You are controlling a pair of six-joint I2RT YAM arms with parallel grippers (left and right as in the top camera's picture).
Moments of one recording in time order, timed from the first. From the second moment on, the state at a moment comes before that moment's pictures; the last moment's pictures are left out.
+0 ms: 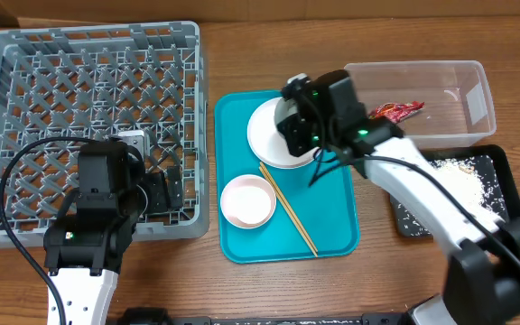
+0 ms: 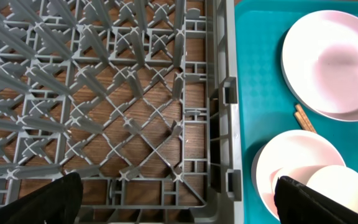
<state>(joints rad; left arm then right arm) -0.03 0.98 0.98 -0.91 0.01 -0.13 0.48 1.70 1.25 -0.41 -0.32 0.07</state>
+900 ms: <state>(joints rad) -0.03 0.98 0.98 -0.91 0.01 -0.13 0.50 1.82 1.38 -0.66 -0.31 0.08</state>
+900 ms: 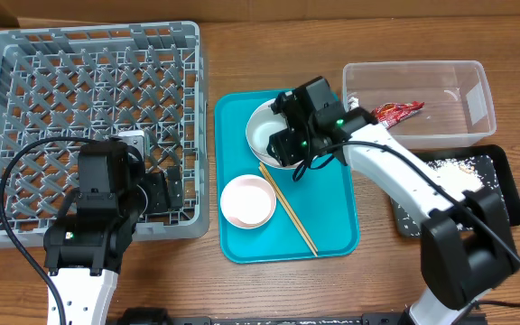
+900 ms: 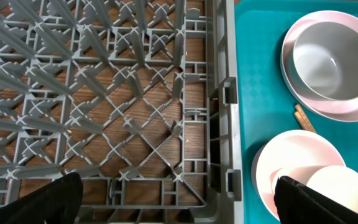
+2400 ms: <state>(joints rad) -0.03 0.98 0.98 -0.91 0.02 -0.13 0.65 1.77 1.30 -0.81 -0.31 0.33</state>
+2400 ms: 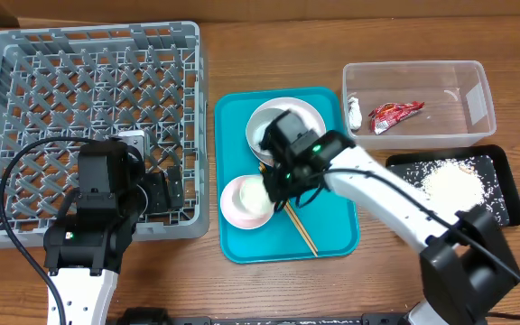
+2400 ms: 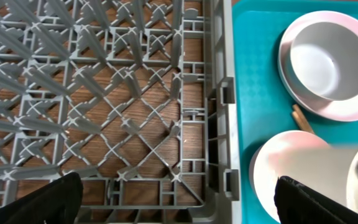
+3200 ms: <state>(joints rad) -0.03 1.32 0.99 -0.02 1.13 -0.41 0.26 1.67 1.41 -0.47 -1.07 0.33</state>
